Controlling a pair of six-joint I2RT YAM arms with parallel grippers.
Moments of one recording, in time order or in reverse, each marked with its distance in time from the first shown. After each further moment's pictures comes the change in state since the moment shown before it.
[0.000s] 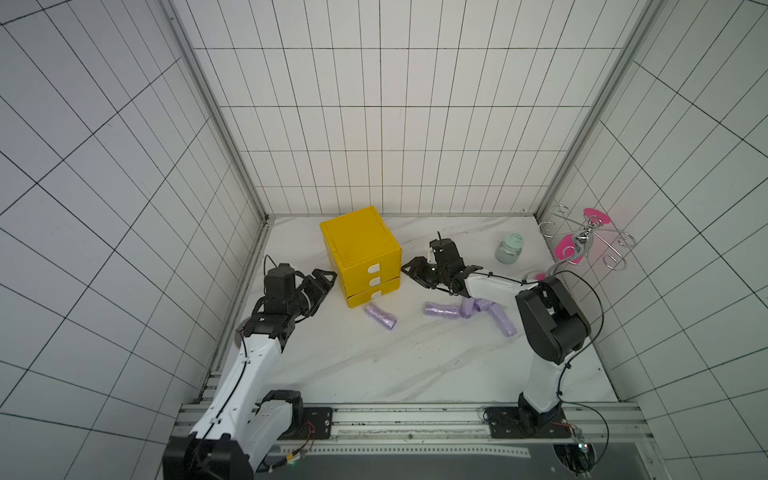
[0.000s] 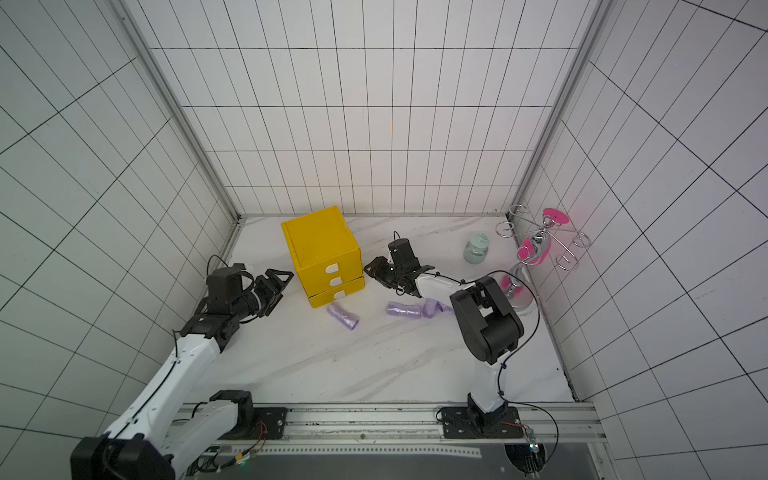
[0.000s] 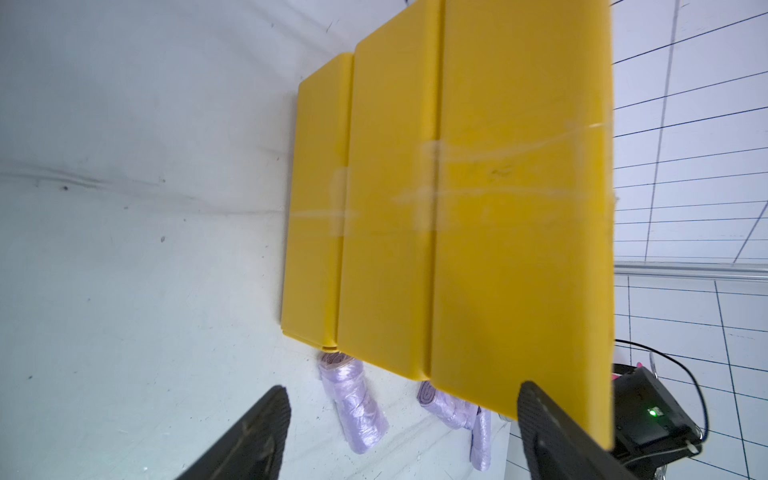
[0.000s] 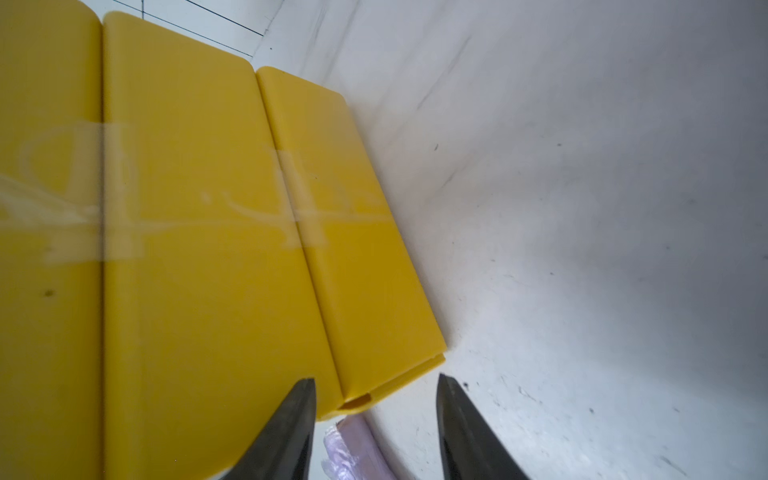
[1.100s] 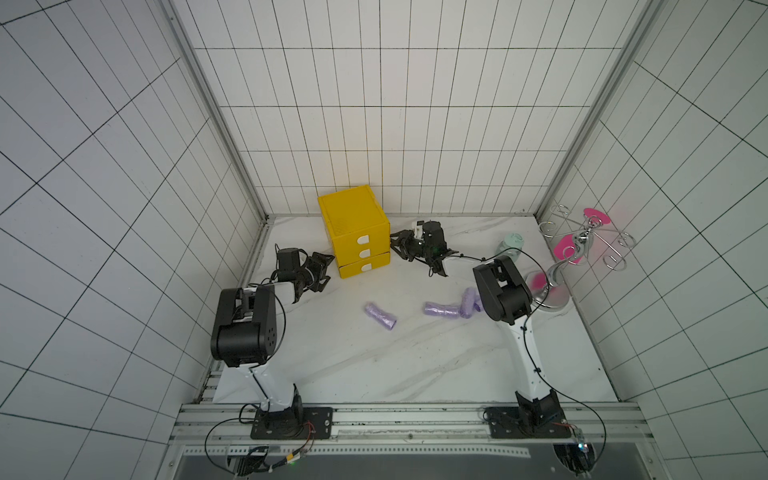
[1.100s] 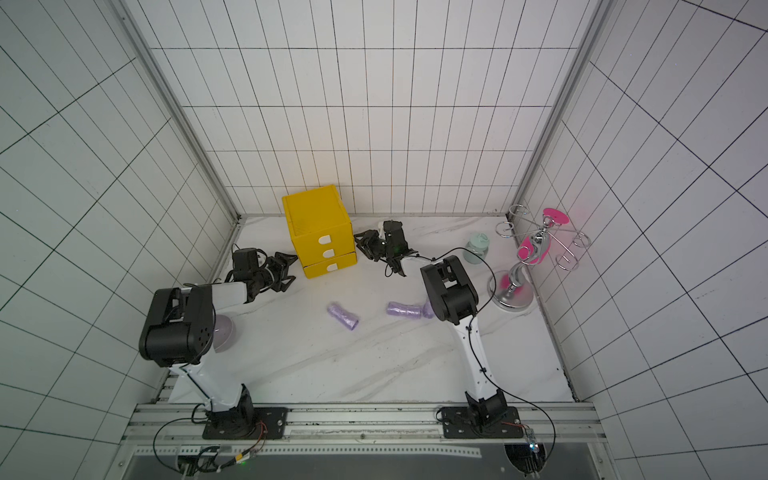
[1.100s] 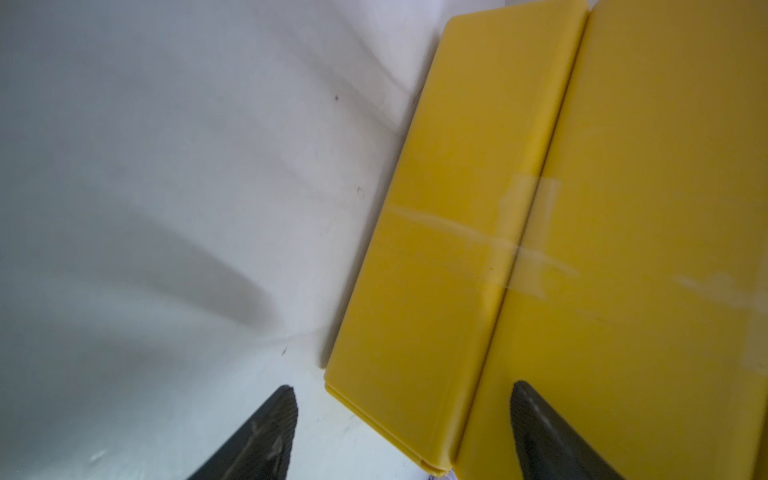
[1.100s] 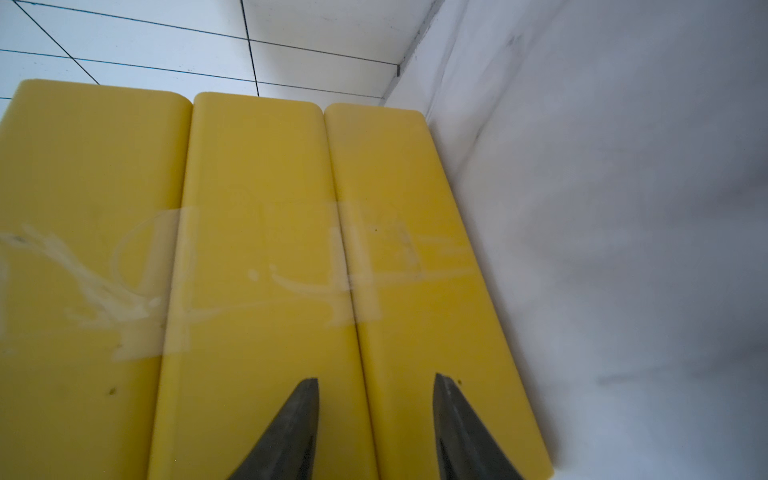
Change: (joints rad) left arm 0.114 0.808 0.113 0.611 0.191 -0.239; right arm -0.066 0.507 0.464 0.415 -0.201 0.354
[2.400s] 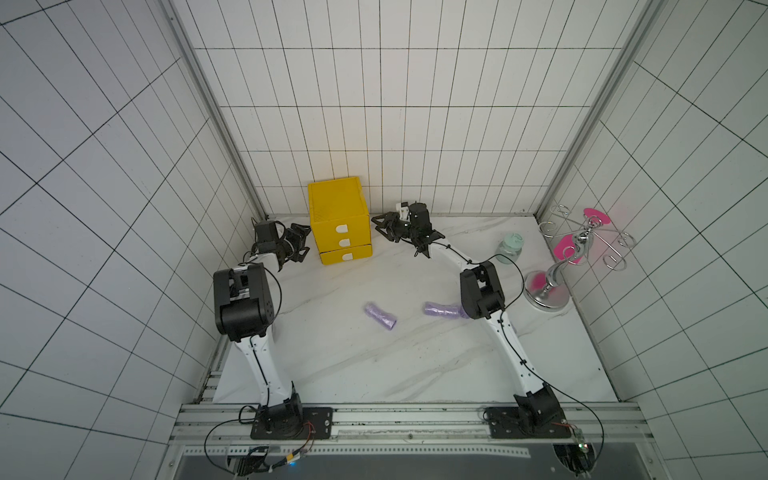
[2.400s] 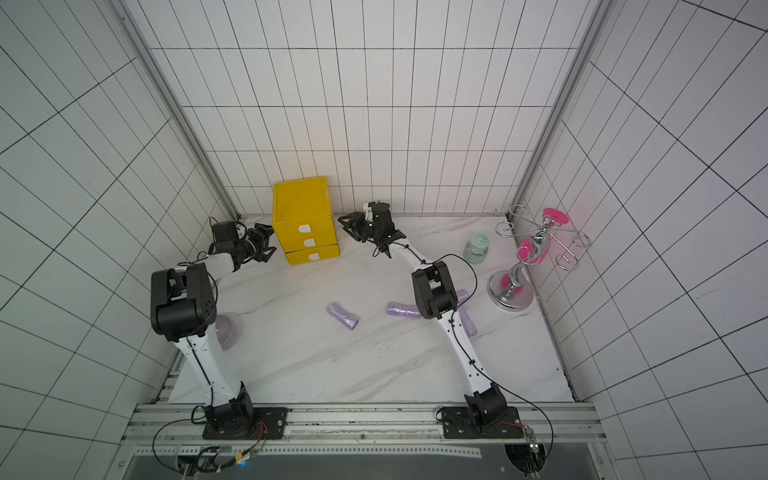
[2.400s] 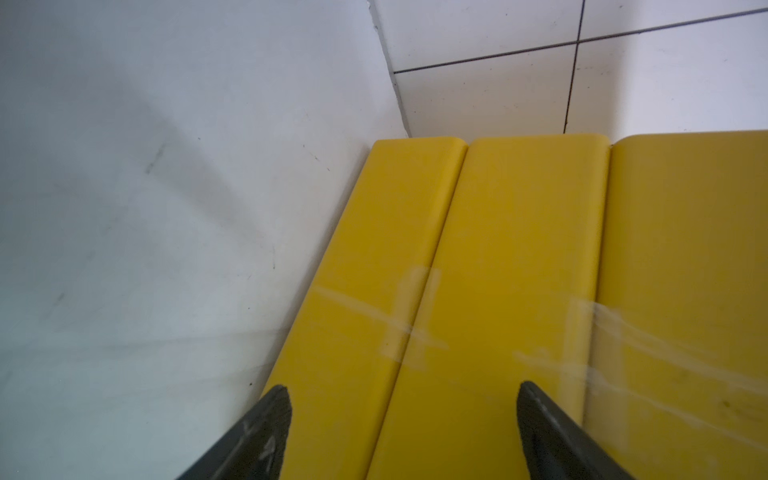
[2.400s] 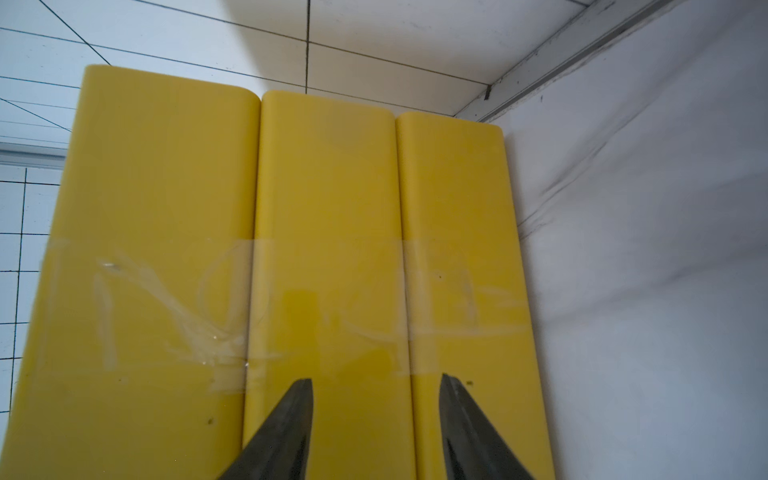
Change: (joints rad) left arm 0.159 0.298 0.504 -0.138 0.069 0.074; right arm 0.009 0.420 0.830 -0.337 -0.092 -0.041
